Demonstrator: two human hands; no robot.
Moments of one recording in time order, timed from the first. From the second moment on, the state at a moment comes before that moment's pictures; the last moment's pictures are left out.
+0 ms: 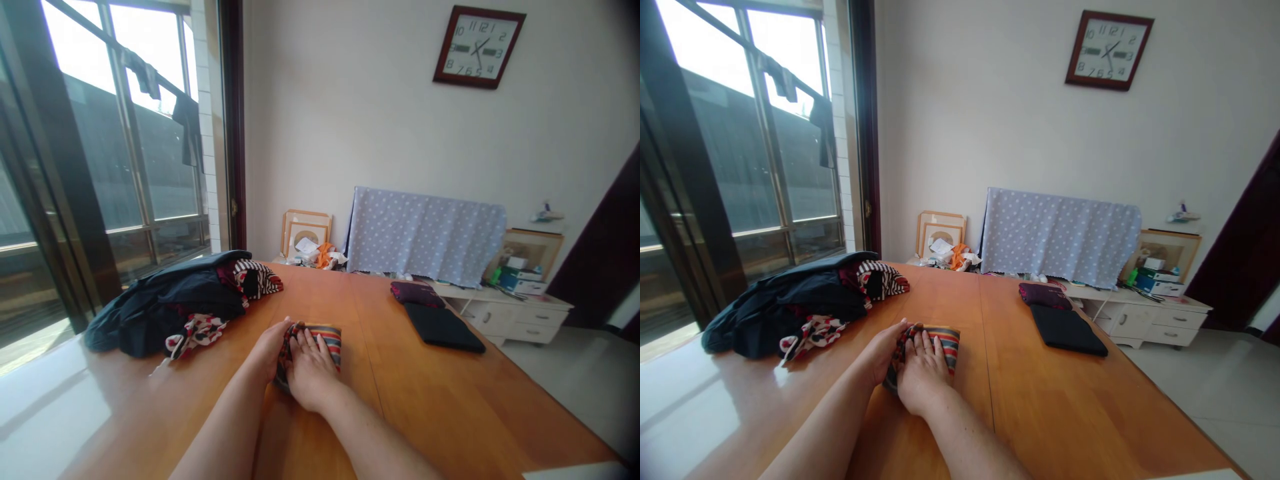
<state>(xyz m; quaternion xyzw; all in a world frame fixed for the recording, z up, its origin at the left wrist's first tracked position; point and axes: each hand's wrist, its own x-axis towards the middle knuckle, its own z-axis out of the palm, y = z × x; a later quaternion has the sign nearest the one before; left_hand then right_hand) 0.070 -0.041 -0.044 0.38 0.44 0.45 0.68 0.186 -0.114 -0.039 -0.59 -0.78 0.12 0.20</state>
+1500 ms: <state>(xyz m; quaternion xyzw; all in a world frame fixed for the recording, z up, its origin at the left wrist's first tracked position) 0.072 -0.052 -0.032 0.78 0.58 0.21 0.09 0.358 -0.209 -0.026 -0.67 -0.47 0.43 0.39</state>
